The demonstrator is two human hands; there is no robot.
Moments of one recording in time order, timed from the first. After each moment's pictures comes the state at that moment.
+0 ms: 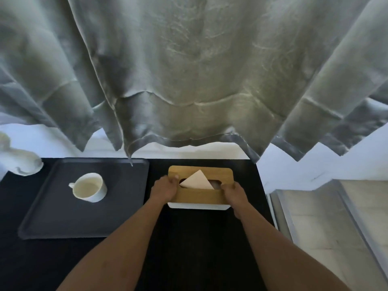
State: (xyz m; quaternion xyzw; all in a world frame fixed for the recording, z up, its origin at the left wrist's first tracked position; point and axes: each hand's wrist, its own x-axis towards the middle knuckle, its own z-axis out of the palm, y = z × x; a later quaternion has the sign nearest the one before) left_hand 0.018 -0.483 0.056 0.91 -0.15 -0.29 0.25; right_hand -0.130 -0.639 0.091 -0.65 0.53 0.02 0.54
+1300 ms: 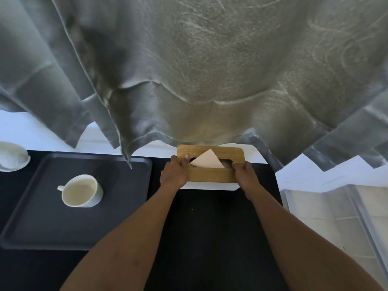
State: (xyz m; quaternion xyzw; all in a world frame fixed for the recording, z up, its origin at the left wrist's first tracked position) left_hand 0.086 -0.541 0.021 0.91 -0.09 -0.25 0.31; right_hand -0.037 -0.701 0.063 -0.70 0.52 0.02 0.49
